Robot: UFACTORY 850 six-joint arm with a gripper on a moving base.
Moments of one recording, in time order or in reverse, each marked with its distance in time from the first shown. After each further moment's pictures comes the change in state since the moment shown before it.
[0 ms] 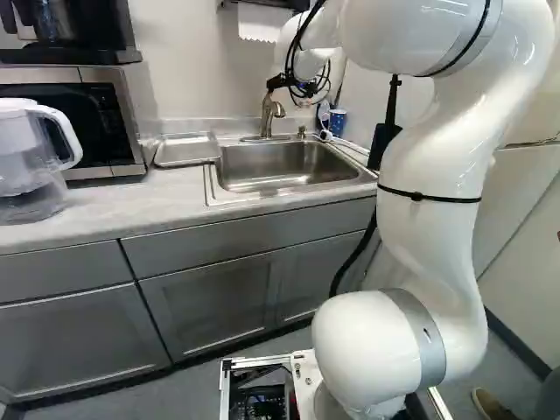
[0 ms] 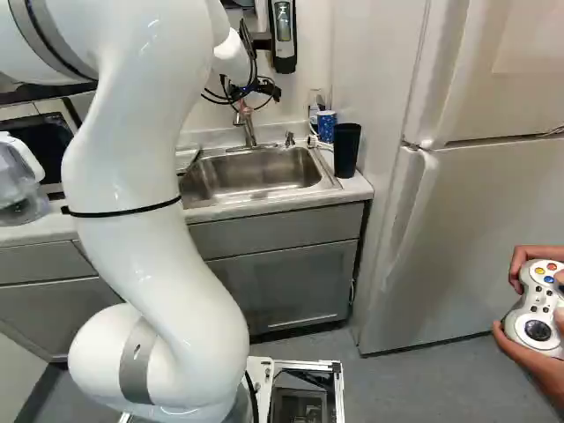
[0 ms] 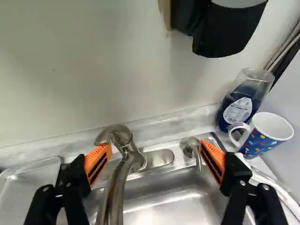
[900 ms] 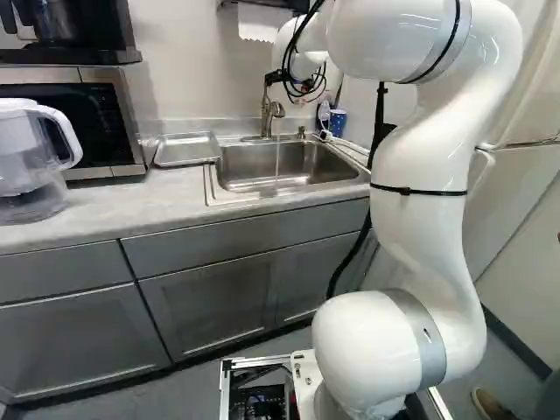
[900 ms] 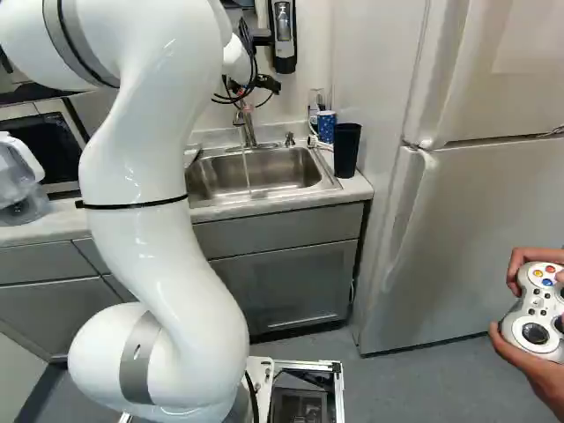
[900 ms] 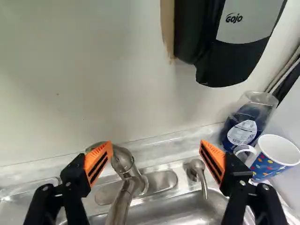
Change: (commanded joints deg) arm 0.4 -4.1 -4.8 0.0 3.9 0.0
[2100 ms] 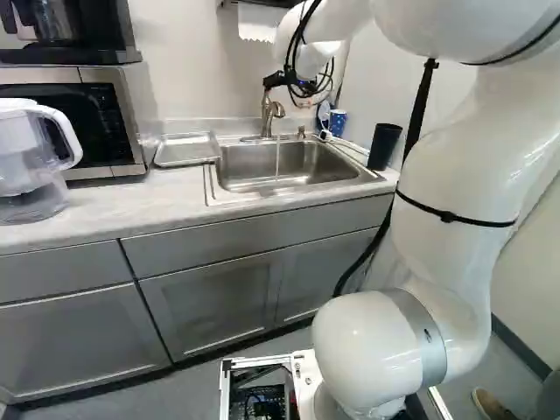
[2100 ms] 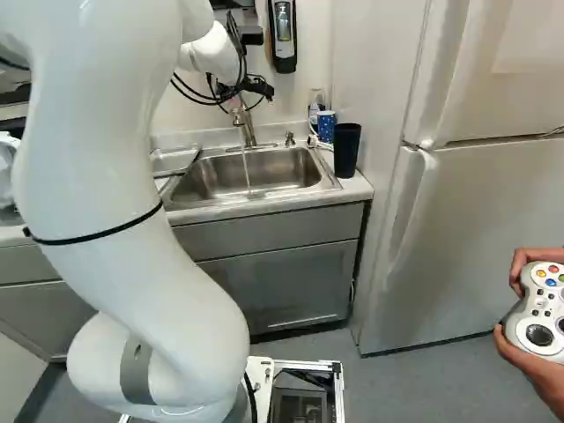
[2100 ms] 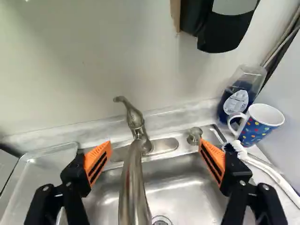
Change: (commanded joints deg) arm 1.3 14.5 16.4 0.0 -4.1 0.0
